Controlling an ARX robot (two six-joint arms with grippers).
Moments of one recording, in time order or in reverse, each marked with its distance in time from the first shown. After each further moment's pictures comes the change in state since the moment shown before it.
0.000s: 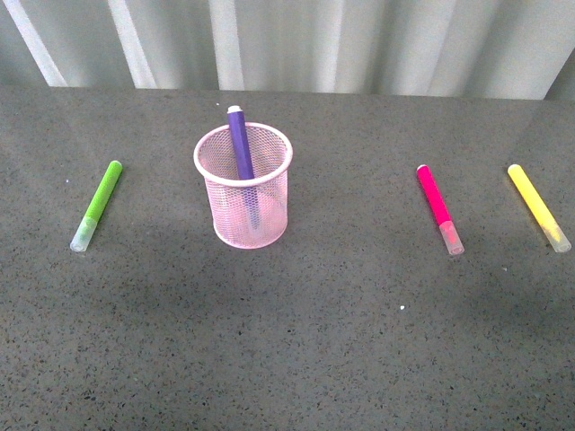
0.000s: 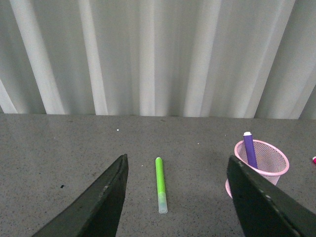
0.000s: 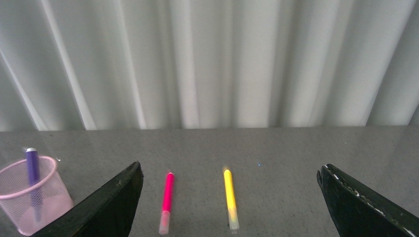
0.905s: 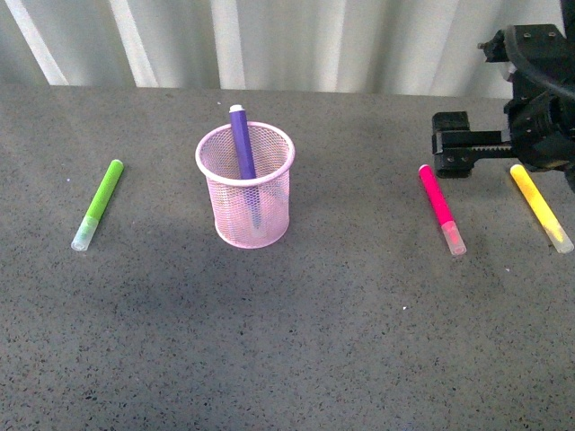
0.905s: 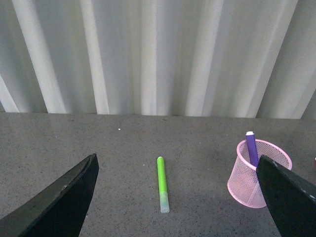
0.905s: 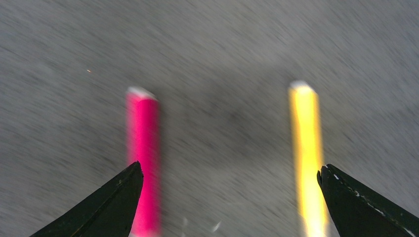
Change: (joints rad) left arm 0.000 -0.001 0.000 0.000 0.000 0.002; right arm 0.161 1.658 0.870 0.291 -0.008 0.063
